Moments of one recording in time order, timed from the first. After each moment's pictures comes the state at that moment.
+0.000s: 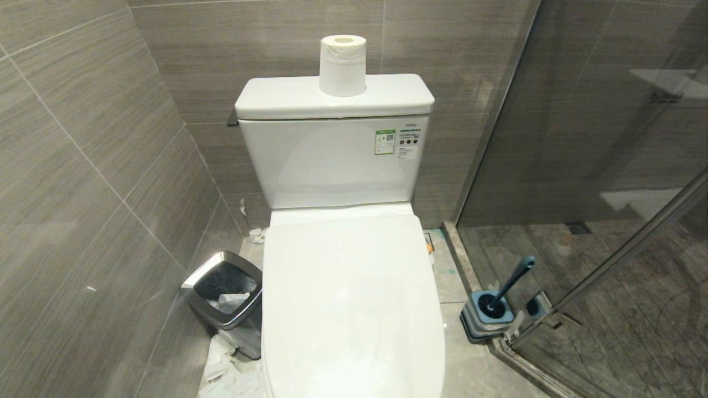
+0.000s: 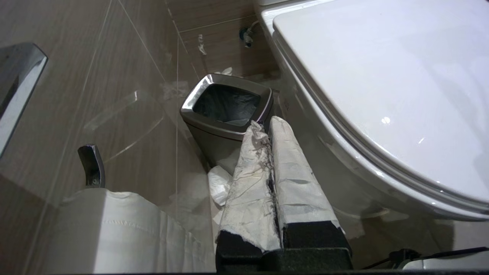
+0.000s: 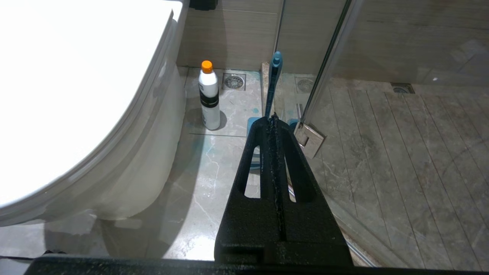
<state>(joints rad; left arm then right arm) 0.00 0.00 0.00 0.01 -0.05 0.14 0.00 0.00 0.00 0.00 0.02 -0.03</state>
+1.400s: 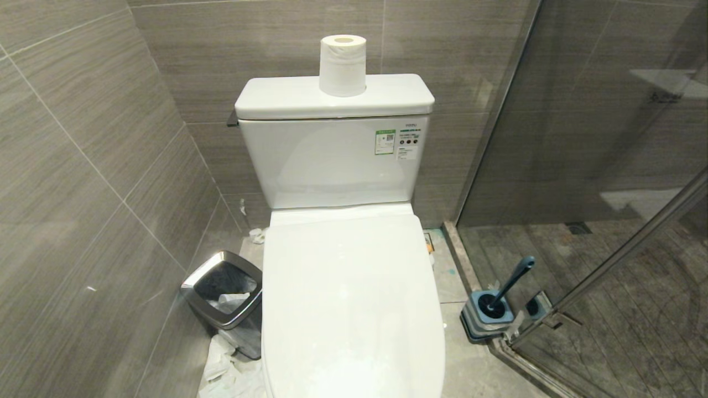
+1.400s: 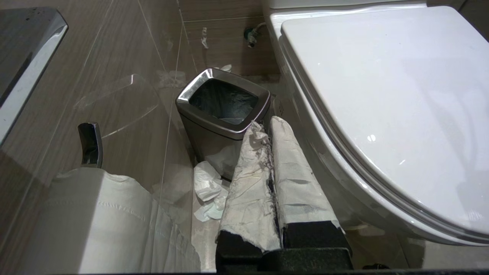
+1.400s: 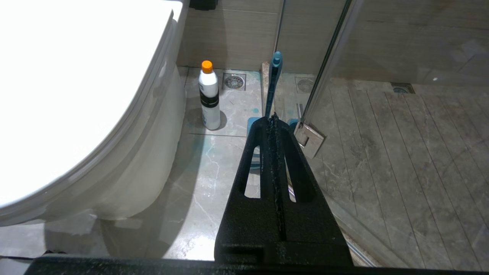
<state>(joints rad) 0.00 0.00 0.00 0.00 0.00 0.01 0.00 0.00 0.00 0.00 0.02 -0.03</state>
